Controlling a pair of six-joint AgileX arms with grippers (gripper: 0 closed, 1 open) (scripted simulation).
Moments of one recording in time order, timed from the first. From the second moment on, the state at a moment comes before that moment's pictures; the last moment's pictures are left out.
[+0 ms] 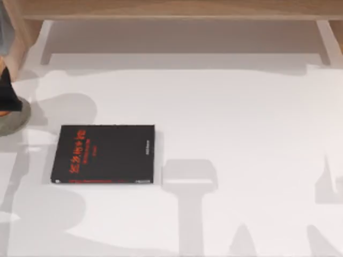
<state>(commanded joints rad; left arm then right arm) 0.22 2.13 0.56 1.56 0.27 0.01 0.00 0.00 0.00 0.00 0.00 0.00</state>
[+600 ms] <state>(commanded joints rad) 0.22 2.13 0.56 1.56 0.27 0.01 0.00 0.00 0.00 0.00 0.00 0.00</state>
